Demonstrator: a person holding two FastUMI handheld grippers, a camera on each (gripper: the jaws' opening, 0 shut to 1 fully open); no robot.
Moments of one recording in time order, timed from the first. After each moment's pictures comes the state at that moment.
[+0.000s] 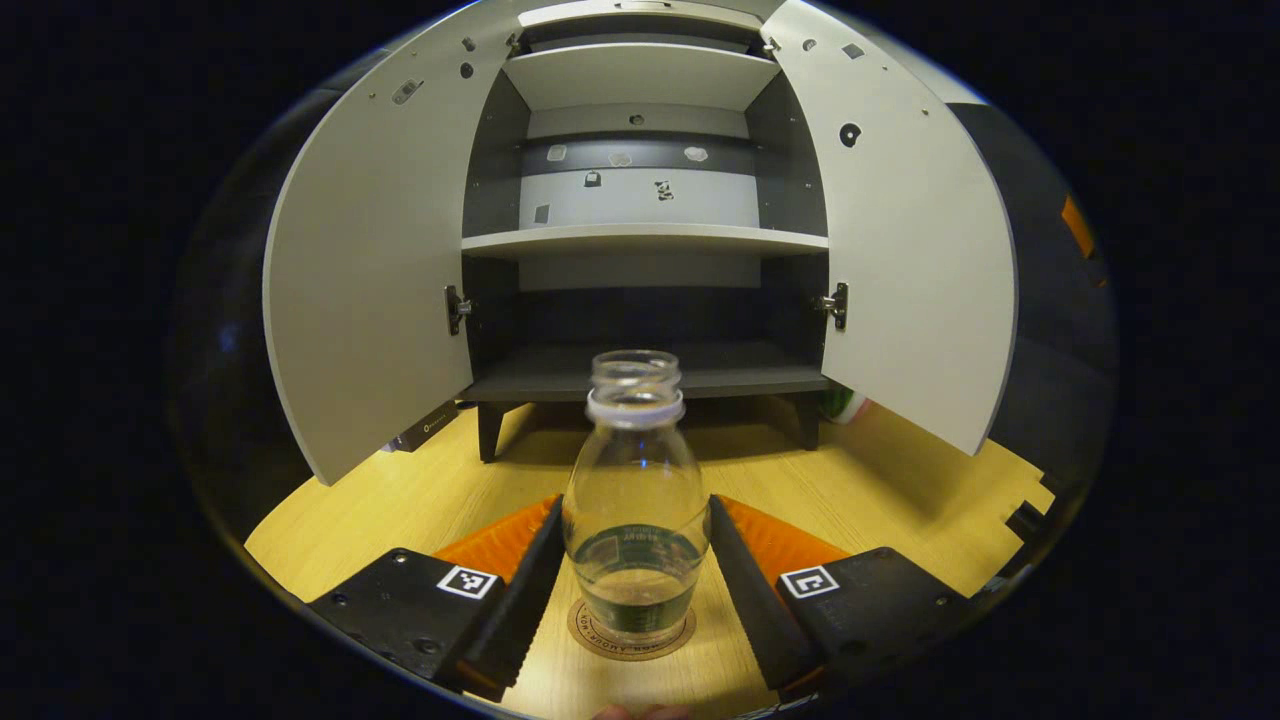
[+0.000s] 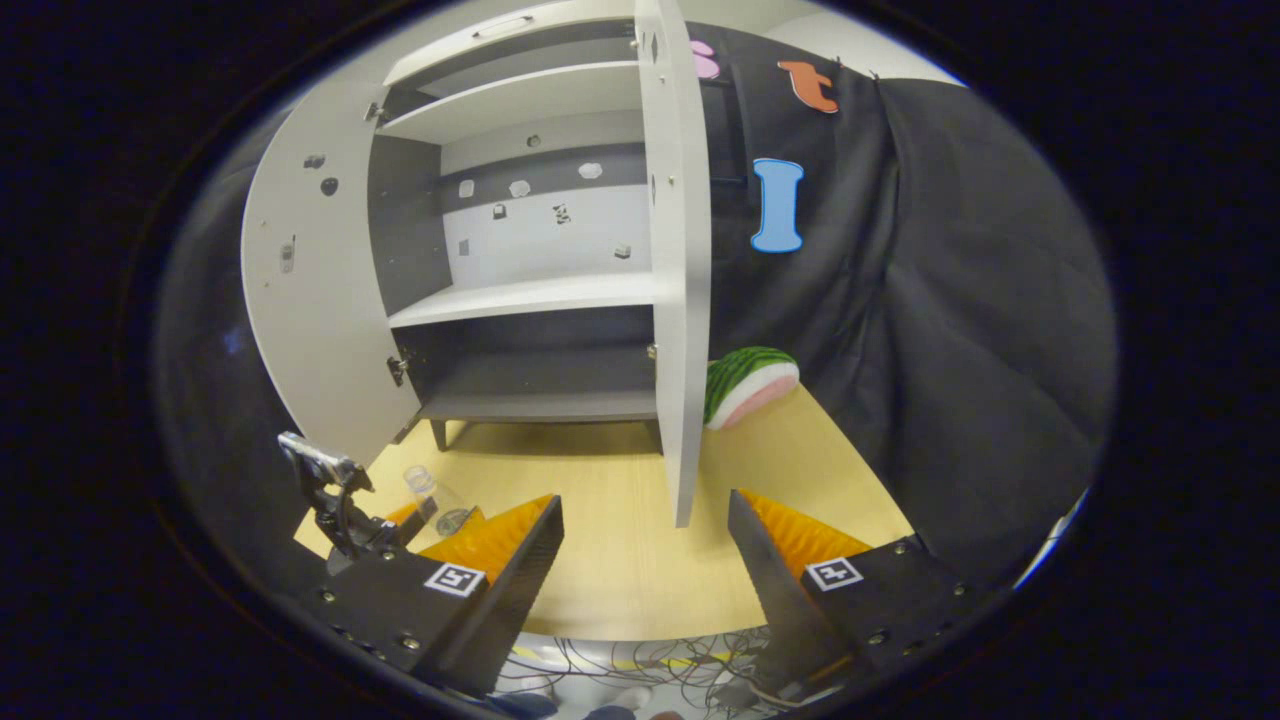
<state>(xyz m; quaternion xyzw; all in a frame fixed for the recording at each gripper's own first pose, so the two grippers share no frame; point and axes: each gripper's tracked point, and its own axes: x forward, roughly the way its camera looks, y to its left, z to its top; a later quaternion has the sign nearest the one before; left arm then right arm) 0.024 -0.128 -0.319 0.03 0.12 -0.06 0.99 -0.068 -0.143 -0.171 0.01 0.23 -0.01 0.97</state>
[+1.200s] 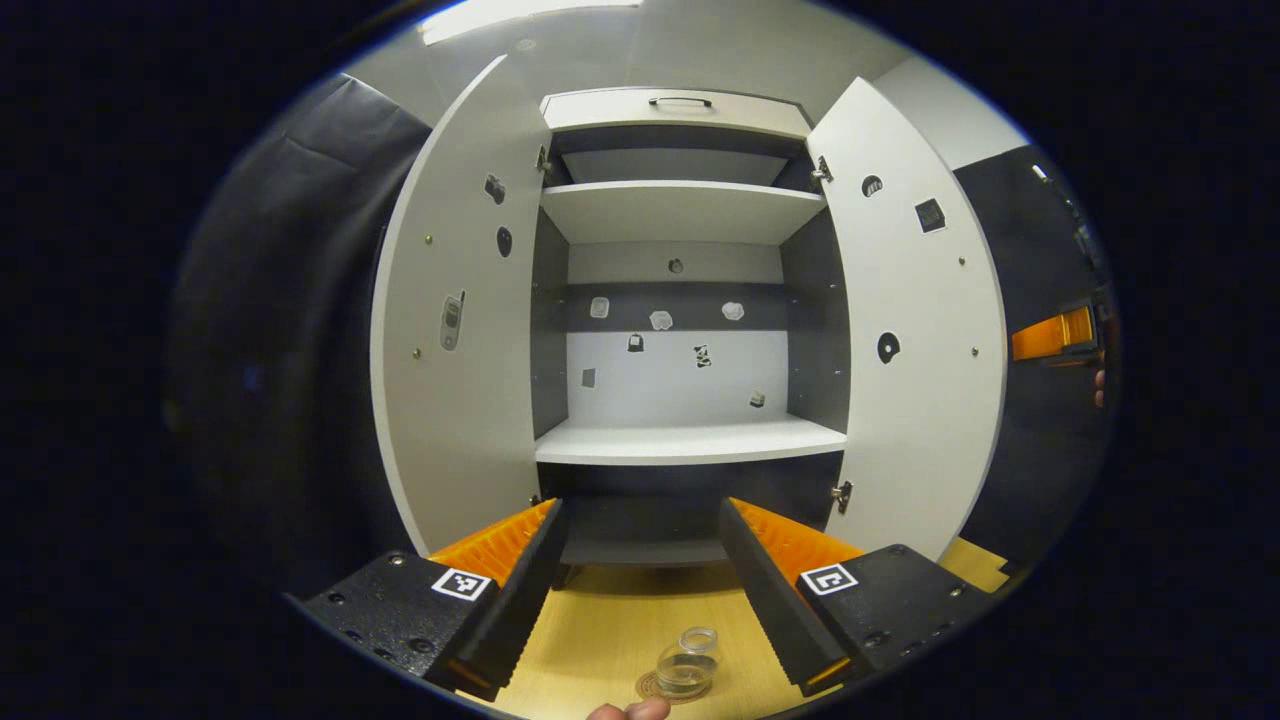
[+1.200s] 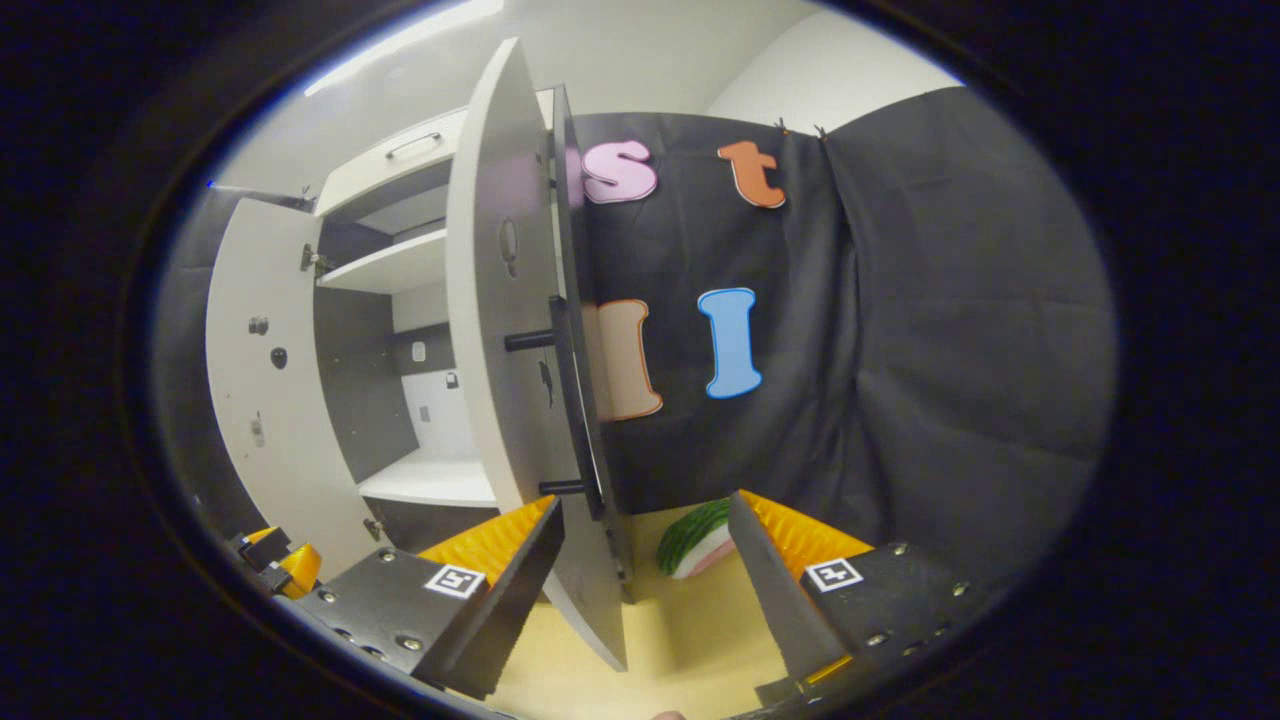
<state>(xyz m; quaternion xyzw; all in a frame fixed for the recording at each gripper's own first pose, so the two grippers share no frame) 0.005 -0.080 -0.078 0.02 0.00 -0.02 1.00 0.032 -0.238 -0.004 0.07 0.04 -0.02 1.00</state>
